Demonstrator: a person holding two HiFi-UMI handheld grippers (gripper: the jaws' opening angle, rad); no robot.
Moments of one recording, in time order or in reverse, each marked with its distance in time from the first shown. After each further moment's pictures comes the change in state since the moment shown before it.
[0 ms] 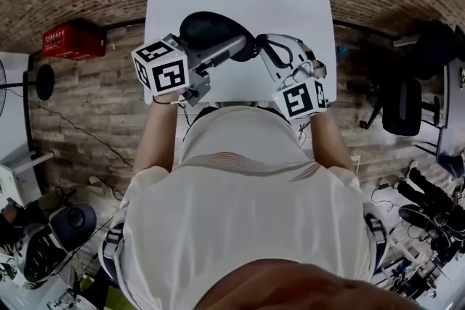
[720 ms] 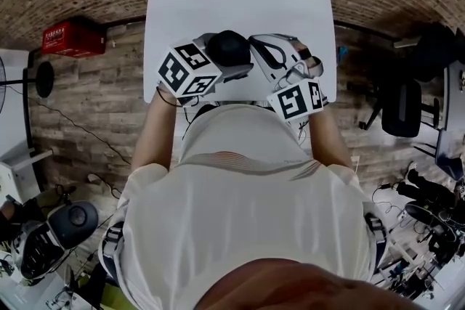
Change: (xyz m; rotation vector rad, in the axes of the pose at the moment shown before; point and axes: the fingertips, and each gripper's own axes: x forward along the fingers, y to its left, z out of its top) left arm 0.016 0.001 -0.090 0.306 0.520 0.011; right arm 0.009 0.012 0.015 -0.098 -0.040 0.045
